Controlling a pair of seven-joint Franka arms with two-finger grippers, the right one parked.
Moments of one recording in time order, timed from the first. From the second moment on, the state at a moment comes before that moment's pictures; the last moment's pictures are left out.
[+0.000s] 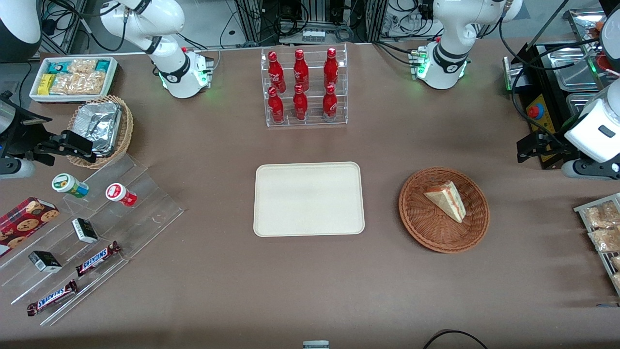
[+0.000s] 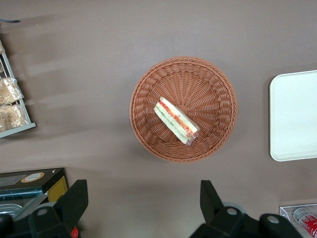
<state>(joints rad) -0.11 0.12 0.06 -1.46 0.02 1.54 0.05</state>
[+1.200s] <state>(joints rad) -0.18 0.45 0.04 -1.53 -0.01 1.90 -0.62</state>
